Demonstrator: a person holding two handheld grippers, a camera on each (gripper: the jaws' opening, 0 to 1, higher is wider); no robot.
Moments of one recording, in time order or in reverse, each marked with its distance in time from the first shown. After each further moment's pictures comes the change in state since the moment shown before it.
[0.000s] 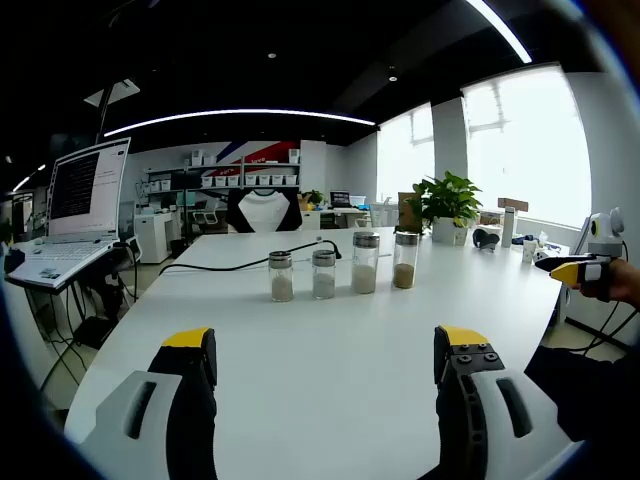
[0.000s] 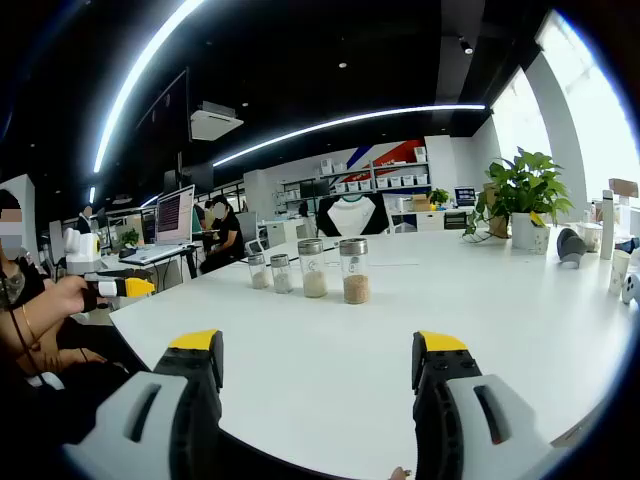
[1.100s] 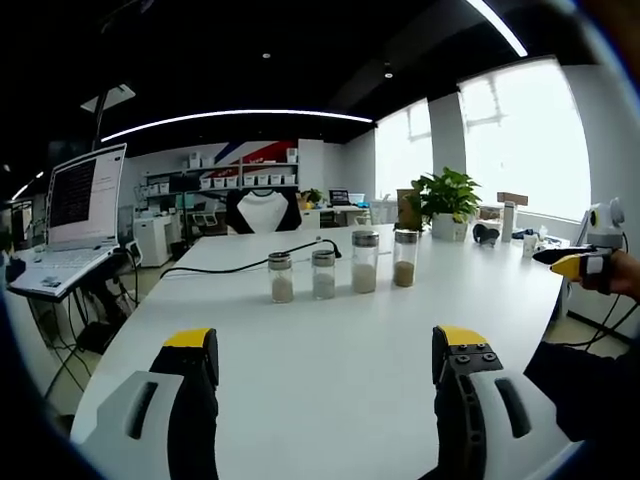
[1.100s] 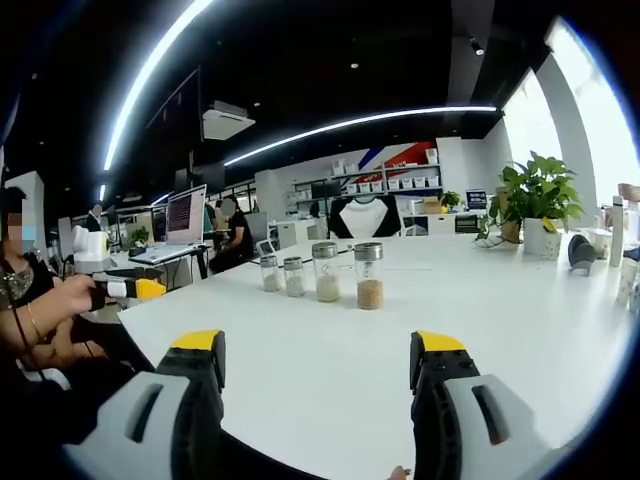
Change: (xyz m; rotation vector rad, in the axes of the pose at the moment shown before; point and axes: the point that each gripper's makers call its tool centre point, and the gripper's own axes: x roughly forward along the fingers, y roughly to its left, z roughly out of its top) left arm 0.000 0.003 0.005 0.024 -0.002 0.012; right arm 0.002 0.011 0.007 -0.010 -0.016 0.036
